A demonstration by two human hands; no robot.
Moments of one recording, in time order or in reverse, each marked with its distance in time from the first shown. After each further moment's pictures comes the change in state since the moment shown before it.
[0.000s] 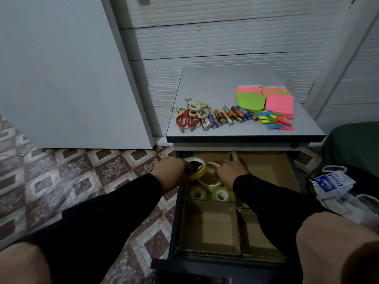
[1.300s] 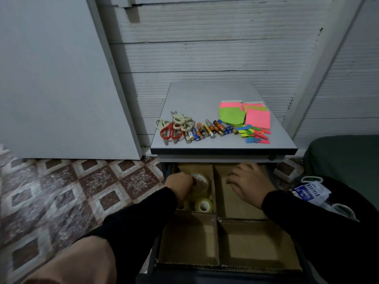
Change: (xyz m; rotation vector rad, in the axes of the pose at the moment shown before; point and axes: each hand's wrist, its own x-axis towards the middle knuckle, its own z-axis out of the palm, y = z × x) left_hand 0.041 0.054 0.022 0.069 -0.135 -0.040; right_hand -0.075 0.070 0.028 0.120 0.517 -0.009
